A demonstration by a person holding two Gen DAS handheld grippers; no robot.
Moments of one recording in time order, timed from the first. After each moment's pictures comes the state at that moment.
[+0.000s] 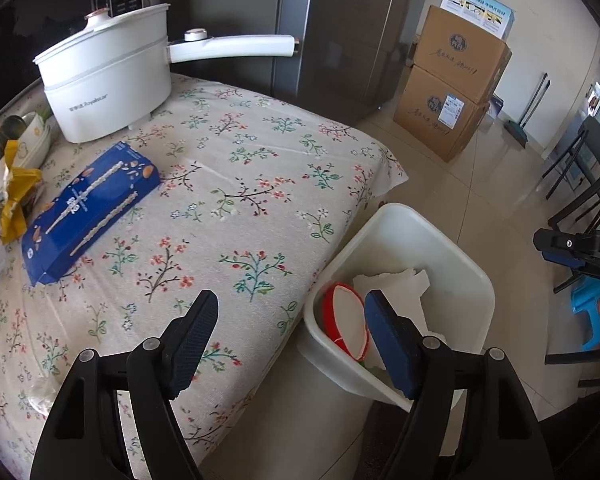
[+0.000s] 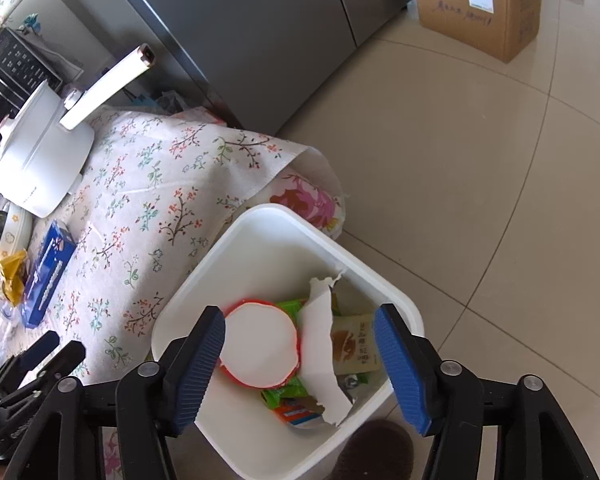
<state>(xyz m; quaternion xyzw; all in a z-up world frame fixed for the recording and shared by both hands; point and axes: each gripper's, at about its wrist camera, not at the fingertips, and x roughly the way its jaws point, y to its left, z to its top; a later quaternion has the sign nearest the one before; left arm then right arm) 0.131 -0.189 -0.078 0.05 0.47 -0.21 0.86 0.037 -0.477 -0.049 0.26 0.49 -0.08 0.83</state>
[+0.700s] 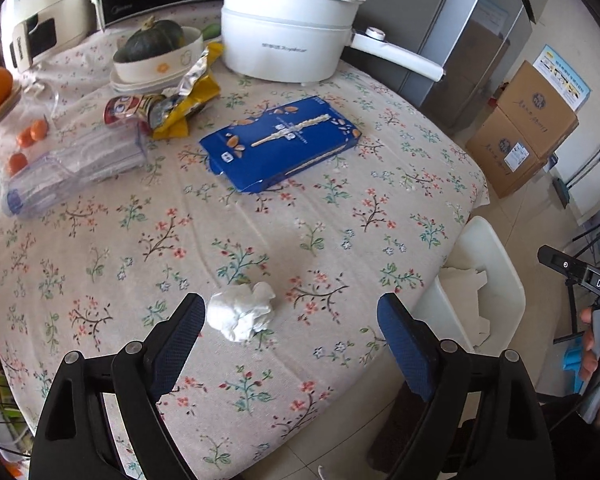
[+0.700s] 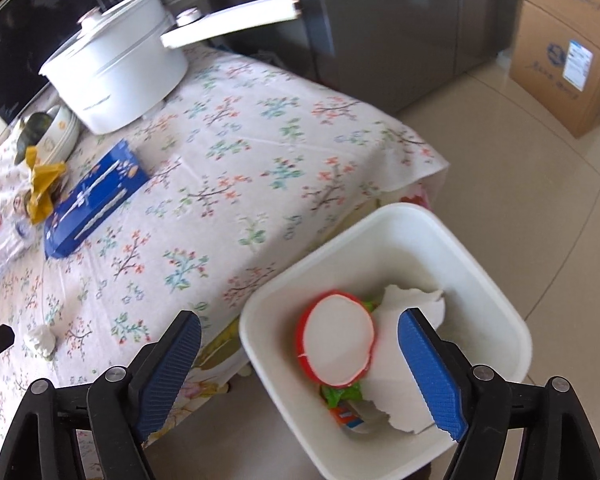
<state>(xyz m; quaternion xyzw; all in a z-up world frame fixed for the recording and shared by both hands) 0.113 0.006 -0.059 -0.04 0.53 -0.10 0.84 0.084 -0.342 -0.034 0.13 0.50 0.00 0.85</state>
